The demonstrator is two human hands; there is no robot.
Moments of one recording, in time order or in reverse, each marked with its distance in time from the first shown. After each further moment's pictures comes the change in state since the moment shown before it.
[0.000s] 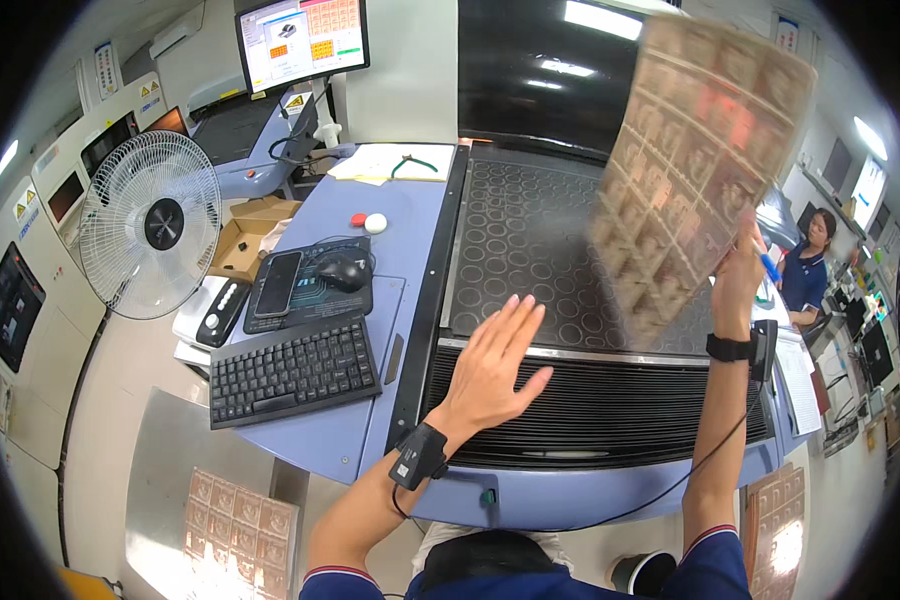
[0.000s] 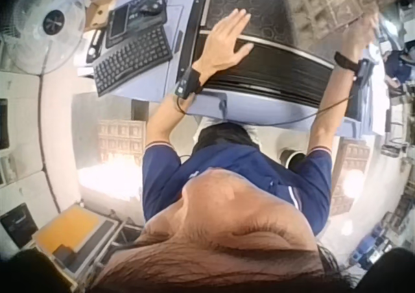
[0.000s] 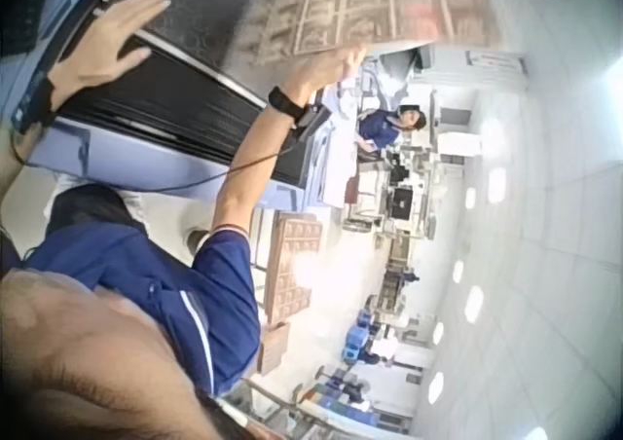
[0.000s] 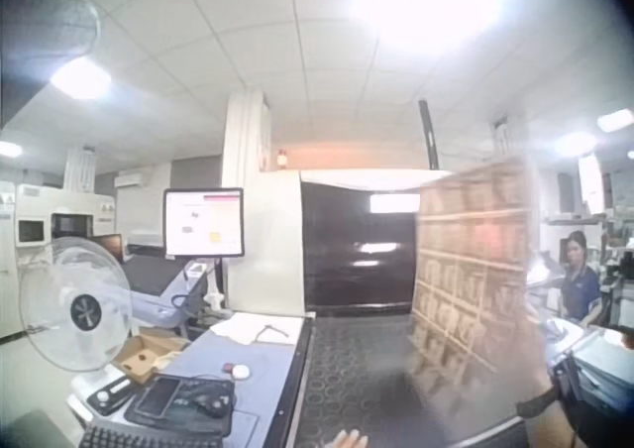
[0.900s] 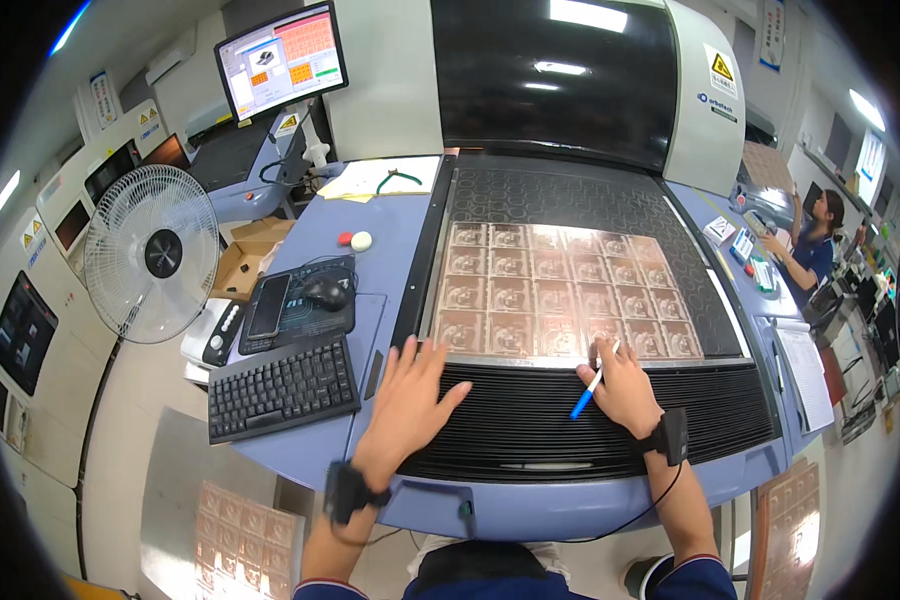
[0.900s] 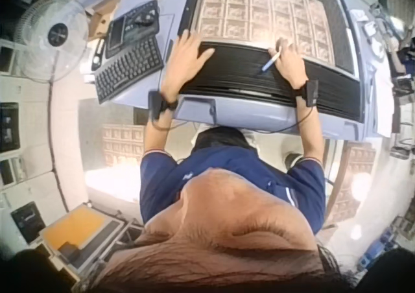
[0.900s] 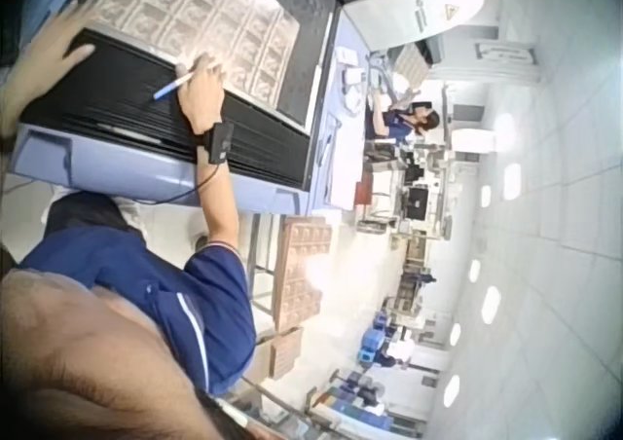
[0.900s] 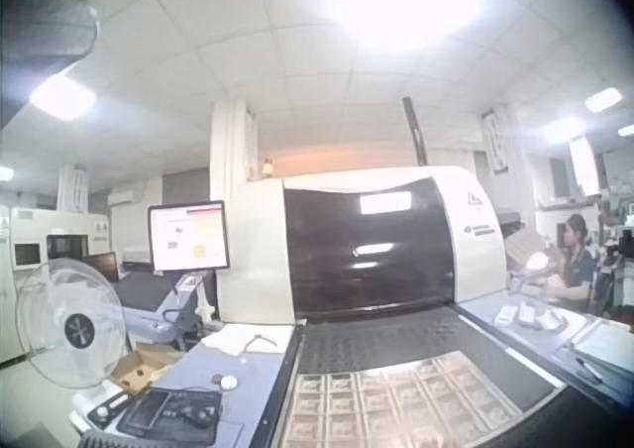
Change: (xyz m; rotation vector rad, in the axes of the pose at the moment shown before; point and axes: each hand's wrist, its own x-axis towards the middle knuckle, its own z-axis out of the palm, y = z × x) left_hand -0.030 -0.013 -0.037 0.346 -0.394 -0.425; right_hand -0.173 0.043 -0.016 -1.115 -0.931 -0.017
